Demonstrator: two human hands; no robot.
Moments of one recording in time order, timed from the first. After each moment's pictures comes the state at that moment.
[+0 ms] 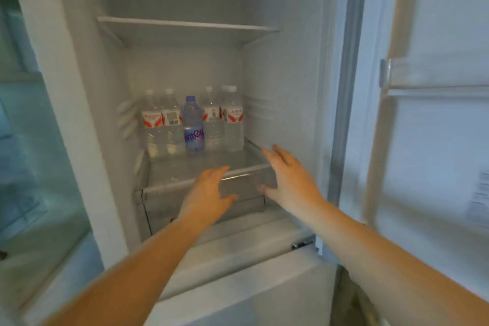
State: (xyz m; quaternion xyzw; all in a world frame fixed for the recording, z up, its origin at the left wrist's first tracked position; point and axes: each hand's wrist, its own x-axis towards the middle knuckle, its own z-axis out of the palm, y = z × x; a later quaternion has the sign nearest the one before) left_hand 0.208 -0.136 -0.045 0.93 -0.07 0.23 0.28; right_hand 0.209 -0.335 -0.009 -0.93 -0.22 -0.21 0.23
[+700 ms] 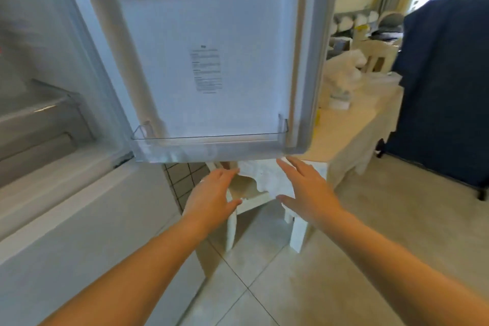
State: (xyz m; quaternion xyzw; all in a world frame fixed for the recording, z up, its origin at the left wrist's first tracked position) left_hand -0.002 -0.461 -0.164 0.90 -0.38 0.03 0.21; right_hand -0.110 -0.649 -0.155 -0.98 0.13 -0.09 0.15
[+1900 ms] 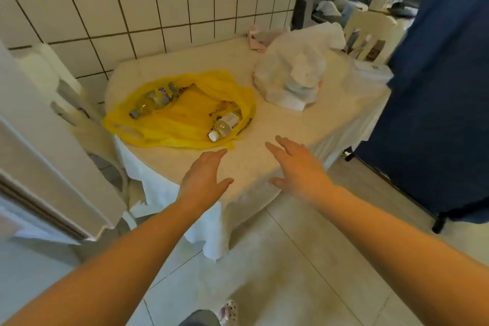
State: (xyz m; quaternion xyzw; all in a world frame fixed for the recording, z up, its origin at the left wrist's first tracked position) left_hand 0.089 -0.939 -0.266 0.92 -0.26 -0.03 0.30; right_hand 0.003 -1.131 -0.202 -1.00 0.05 0.04 0.03
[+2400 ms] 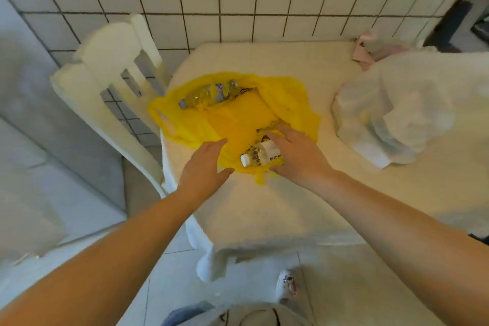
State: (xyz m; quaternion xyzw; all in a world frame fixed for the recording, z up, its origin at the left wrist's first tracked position) left_hand 0.200 -0.975 -0.289 0.96 -0.04 0.02 0.28; right_hand 0.226 -1.189 -0.228 -0.98 -0.20 0.07 0.04
